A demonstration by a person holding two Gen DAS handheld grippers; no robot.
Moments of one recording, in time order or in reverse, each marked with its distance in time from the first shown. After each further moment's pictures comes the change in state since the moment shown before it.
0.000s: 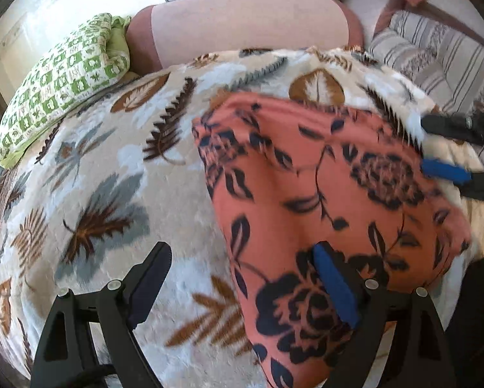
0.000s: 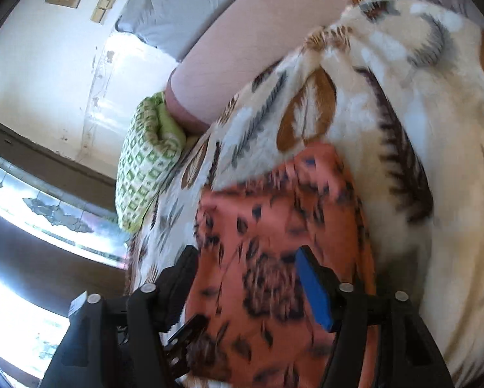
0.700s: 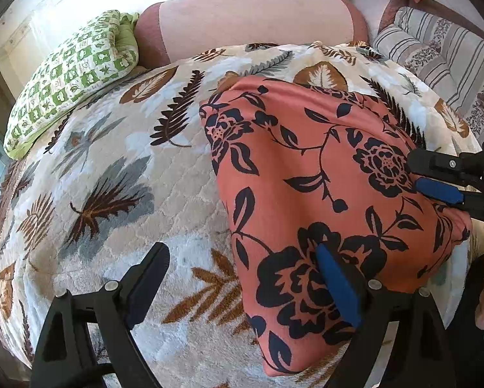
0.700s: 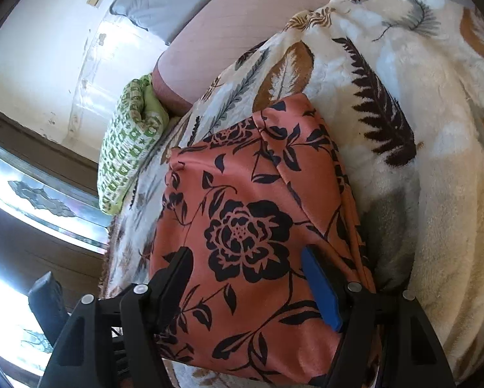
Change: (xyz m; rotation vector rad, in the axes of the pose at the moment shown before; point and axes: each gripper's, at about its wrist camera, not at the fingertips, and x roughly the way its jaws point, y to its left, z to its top) left arm -0.008 -0.003 -0.014 -0.014 -0.001 0.036; right arm 0.013 -0.015 -0.036 -0.053 0.000 -0.076
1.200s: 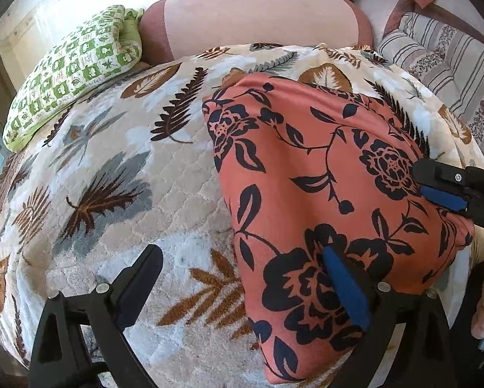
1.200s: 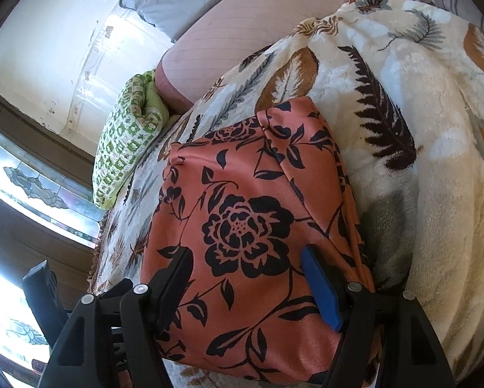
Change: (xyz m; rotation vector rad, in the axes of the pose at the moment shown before) left arm 0.008 0.005 -0.002 -0.026 -0.004 -0.013; right arm -0.001 0.005 -0.007 -0.057 -0.020 -0.030
